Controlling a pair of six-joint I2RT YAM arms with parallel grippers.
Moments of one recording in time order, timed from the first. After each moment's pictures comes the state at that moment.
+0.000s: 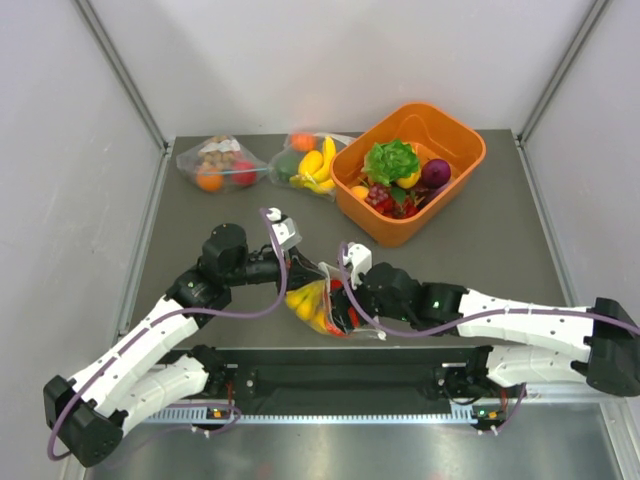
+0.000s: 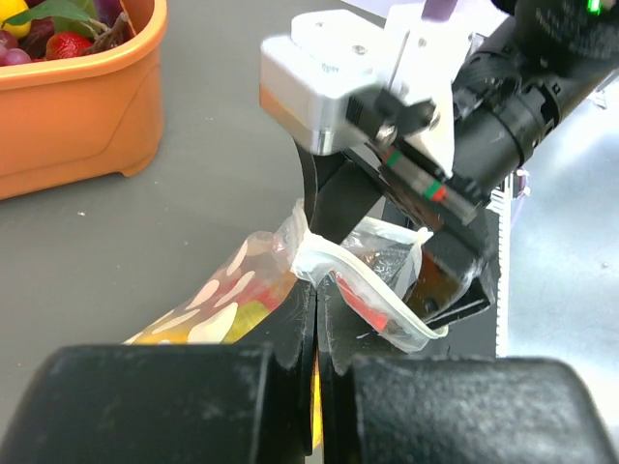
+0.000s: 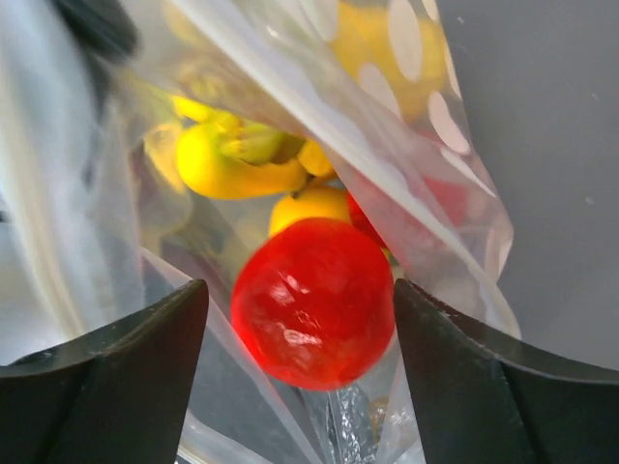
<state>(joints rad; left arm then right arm) -0.64 0.86 0.74 -0.13 0.69 -0.06 1.17 1.12 0.75 -0.20 0.08 0.39</state>
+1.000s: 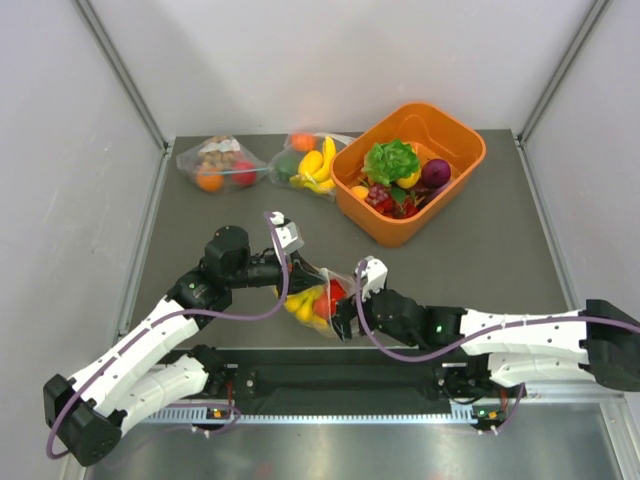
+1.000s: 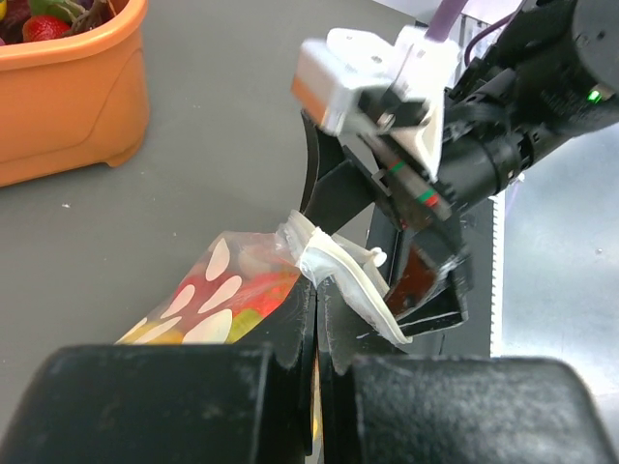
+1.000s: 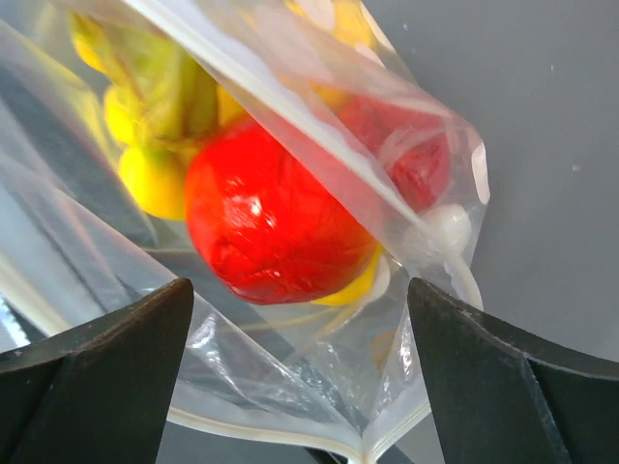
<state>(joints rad) -0.66 0.85 0.73 -0.15 0.70 -0.05 1.29 1.09 0.52 0.05 0.38 0.55</state>
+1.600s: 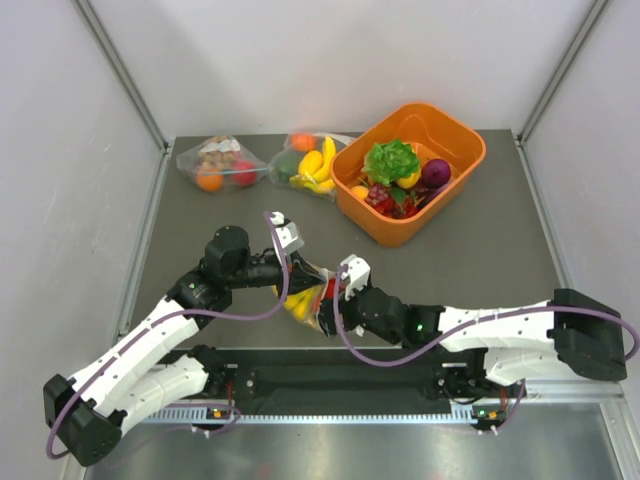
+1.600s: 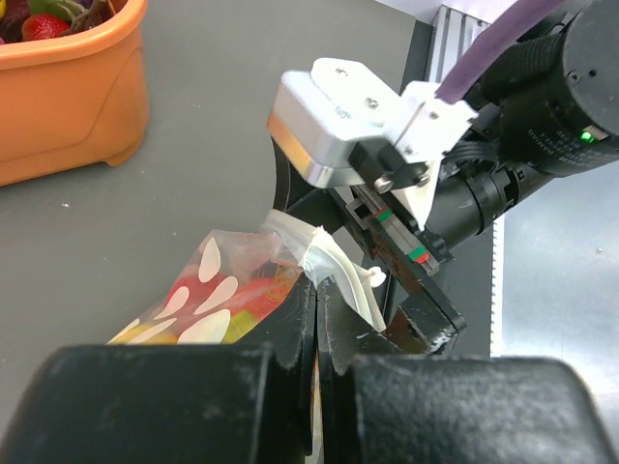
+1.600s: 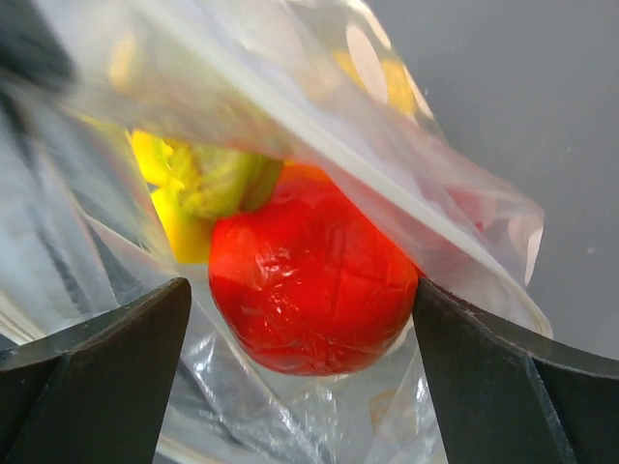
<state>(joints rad) -0.66 0.85 0.73 -0.15 0.70 -0.05 1.30 1.24 0.56 0.25 0.40 0.43</state>
